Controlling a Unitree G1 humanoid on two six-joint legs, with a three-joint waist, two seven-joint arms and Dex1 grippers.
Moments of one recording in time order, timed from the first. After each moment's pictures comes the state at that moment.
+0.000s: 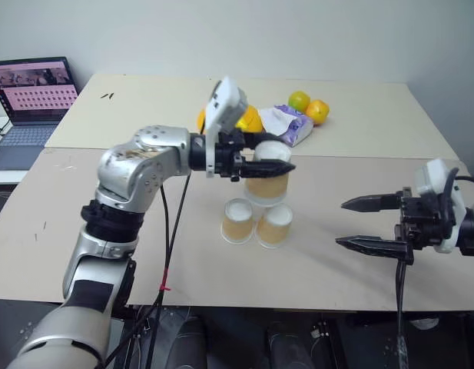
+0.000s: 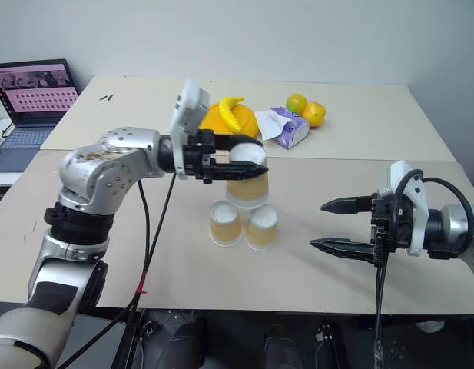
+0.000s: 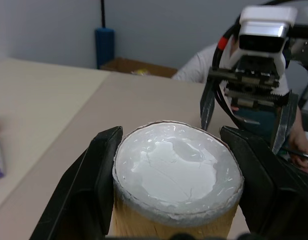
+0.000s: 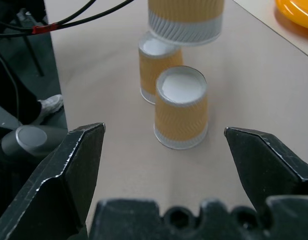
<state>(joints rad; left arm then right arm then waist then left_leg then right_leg) -0.98 0.45 -0.19 -0.03 -0.62 0.79 -1.00 -0.13 -1.04 -0.39 -0.43 0.77 0.75 1.18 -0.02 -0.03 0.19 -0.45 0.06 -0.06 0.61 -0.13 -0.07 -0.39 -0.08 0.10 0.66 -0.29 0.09</state>
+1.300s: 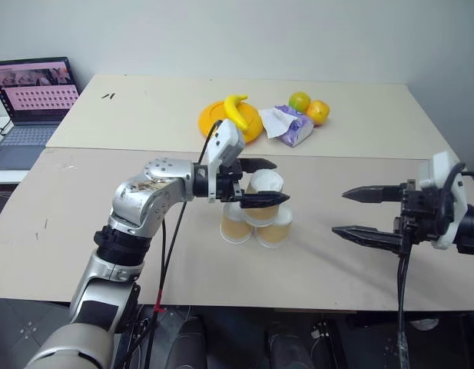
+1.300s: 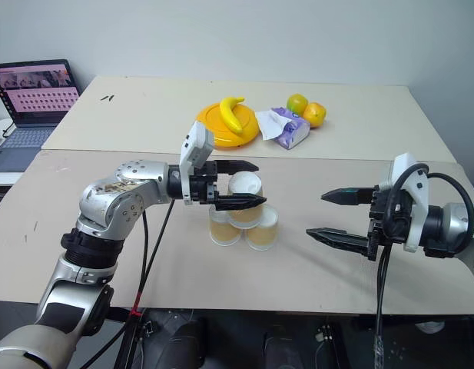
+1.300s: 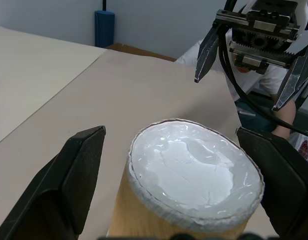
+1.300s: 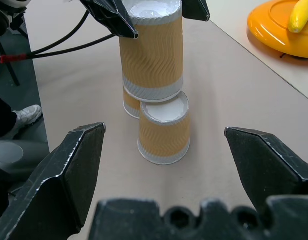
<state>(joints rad) -0.81 0.41 -0.17 -0.08 -0.56 0.74 -0.98 -0.15 -1.03 -0.41 -0.47 0.81 0.75 1.07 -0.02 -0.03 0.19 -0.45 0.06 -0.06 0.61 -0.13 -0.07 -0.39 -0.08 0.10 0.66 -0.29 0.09</state>
